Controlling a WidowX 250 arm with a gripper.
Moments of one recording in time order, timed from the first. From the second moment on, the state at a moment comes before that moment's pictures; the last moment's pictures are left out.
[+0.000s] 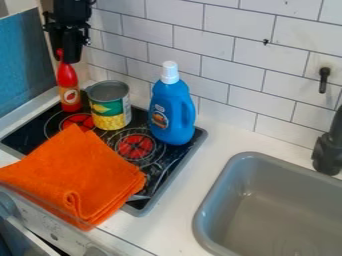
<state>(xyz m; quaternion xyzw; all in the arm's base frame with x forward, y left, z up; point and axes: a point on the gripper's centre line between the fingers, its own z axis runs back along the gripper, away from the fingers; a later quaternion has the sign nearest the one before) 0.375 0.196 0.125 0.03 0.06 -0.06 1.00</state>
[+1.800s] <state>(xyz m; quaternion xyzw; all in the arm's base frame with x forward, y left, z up) 0.279 0.164 0.160 0.02 0.06 -0.07 1.00</state>
